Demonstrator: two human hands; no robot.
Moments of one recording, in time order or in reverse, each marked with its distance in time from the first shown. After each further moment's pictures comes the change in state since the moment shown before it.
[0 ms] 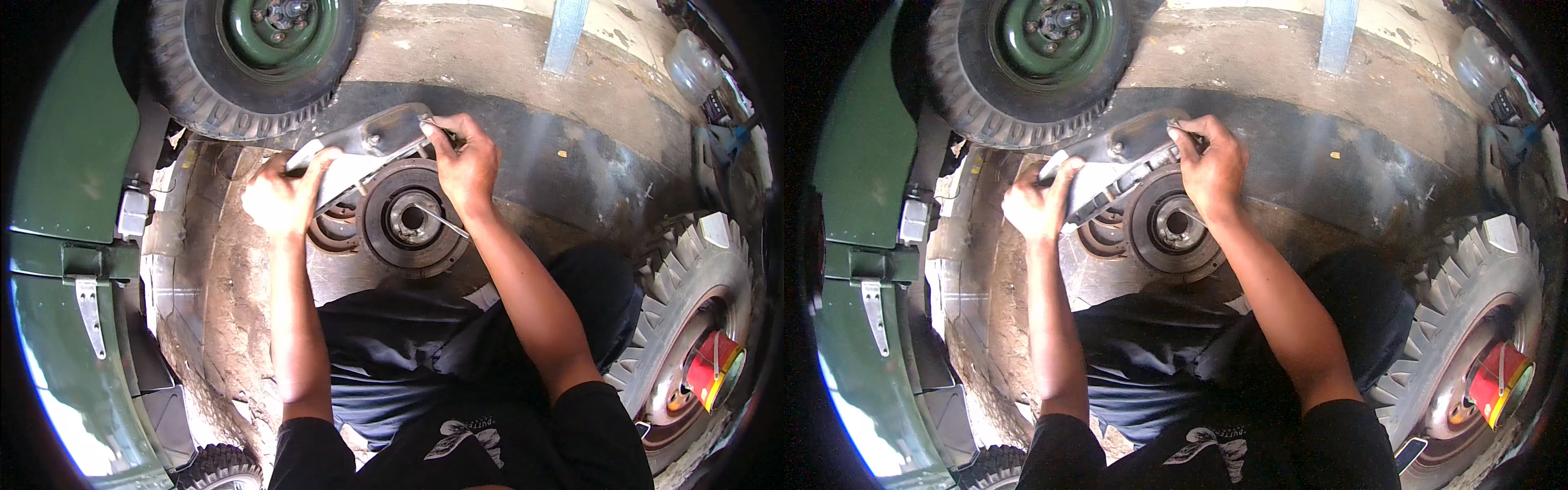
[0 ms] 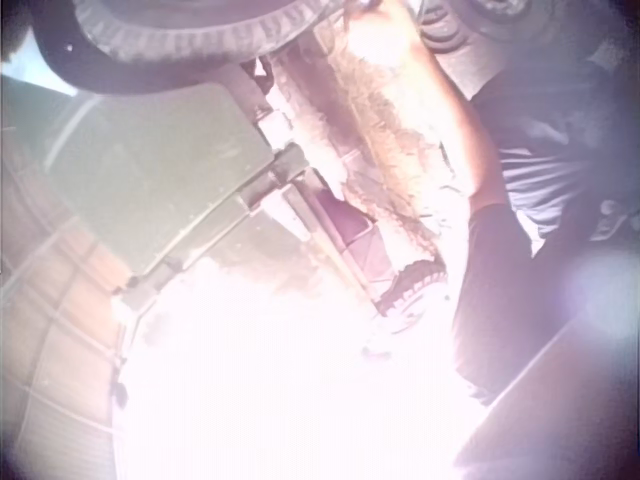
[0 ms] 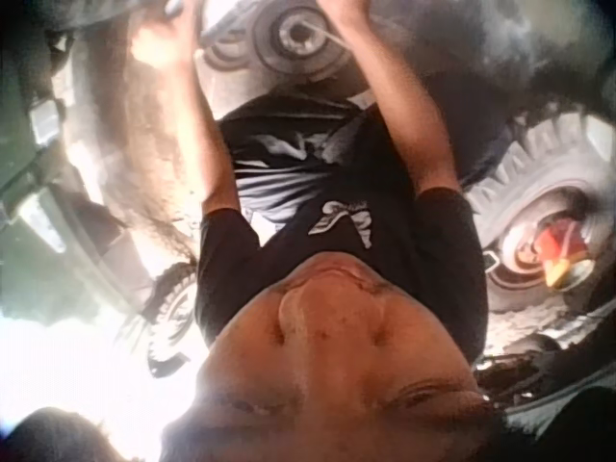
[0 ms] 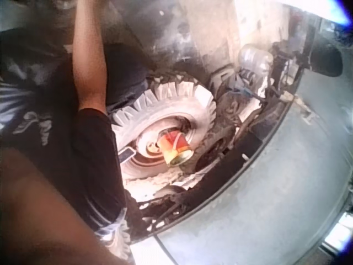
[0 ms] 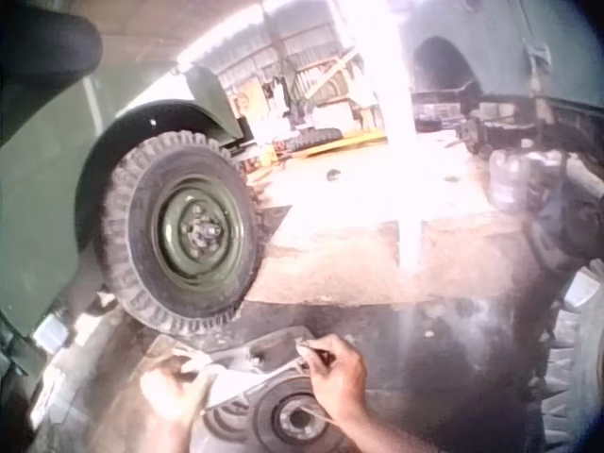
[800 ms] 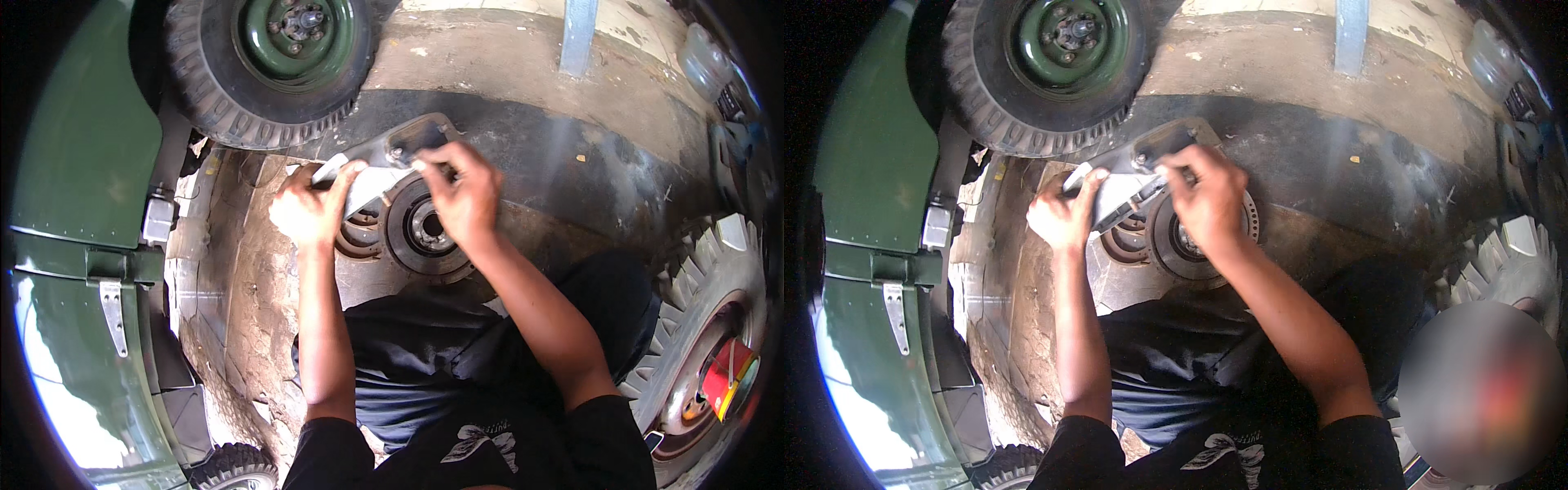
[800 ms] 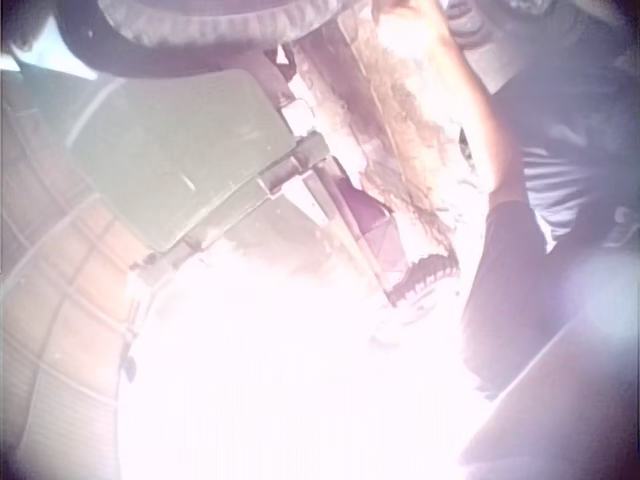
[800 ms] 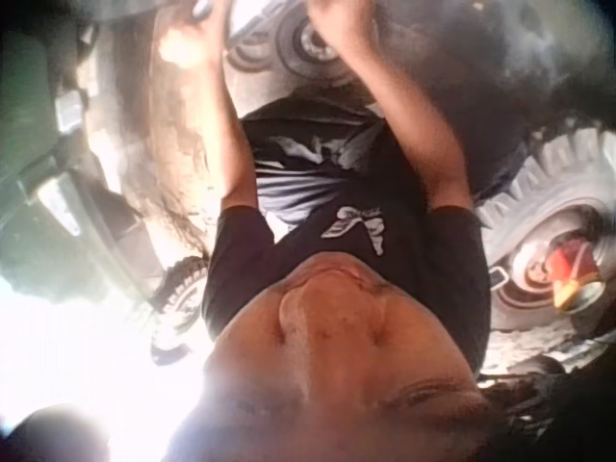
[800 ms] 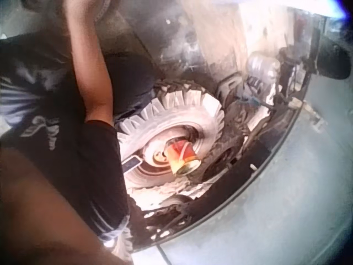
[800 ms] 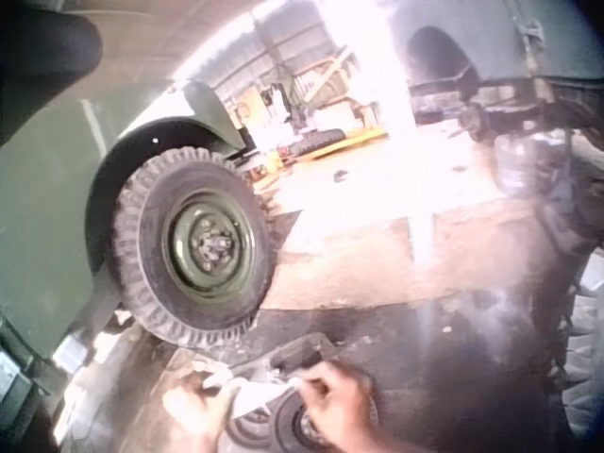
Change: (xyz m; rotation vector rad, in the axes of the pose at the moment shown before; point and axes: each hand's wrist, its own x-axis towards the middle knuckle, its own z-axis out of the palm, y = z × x) left_hand -0.008 0.006 0.002 -0.025 0.129 0.039; right_hand -0.026 -0.026 0.002 0.085 -0.026 -0.245
